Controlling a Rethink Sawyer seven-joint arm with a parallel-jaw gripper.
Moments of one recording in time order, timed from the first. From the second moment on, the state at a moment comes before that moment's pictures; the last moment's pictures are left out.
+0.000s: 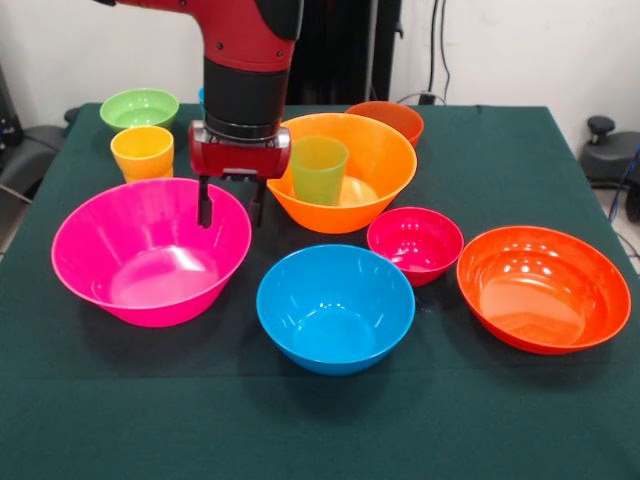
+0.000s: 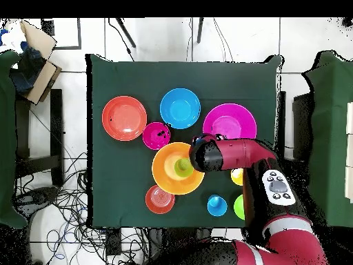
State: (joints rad) arm -0.48 -0.53 0.13 1.62 -0.54 0.32 1.69
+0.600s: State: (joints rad) arm -0.45 -0.46 0.13 1.56 -0.54 0.30 1.69
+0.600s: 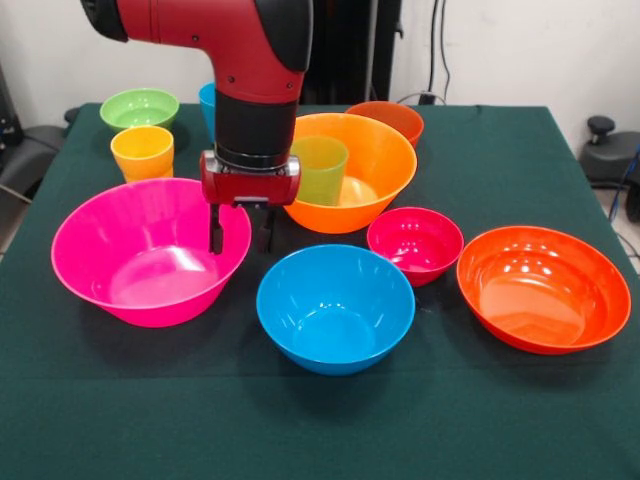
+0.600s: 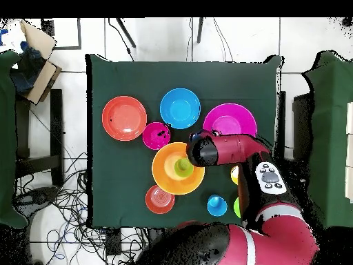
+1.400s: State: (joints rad) arm -0.43 -0.46 0.11 1.53 -0.54 0.30 1.69
